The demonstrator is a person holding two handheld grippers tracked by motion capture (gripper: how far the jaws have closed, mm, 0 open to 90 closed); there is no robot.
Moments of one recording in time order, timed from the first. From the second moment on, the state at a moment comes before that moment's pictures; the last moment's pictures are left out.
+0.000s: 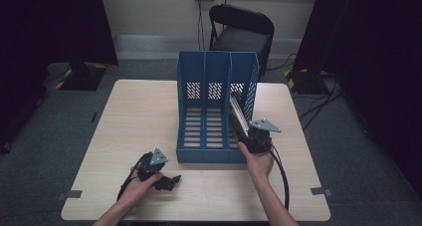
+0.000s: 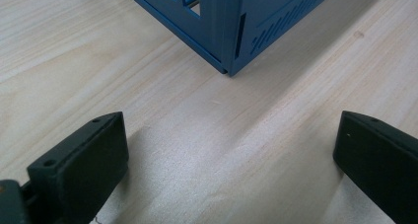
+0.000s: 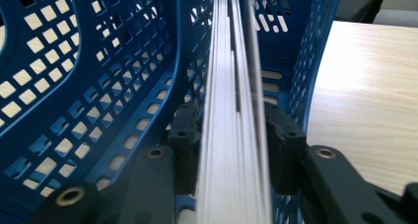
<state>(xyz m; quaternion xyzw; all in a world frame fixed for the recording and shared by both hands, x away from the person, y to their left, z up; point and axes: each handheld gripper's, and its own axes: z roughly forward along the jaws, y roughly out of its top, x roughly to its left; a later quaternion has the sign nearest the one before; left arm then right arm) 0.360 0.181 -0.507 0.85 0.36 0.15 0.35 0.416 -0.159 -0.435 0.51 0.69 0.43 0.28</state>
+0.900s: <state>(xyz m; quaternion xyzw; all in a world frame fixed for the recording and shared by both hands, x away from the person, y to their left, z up) 0.360 0.181 -0.507 0.85 0.36 0.15 0.35 0.413 -0.156 -0.445 0.57 0.62 0.42 0.35</state>
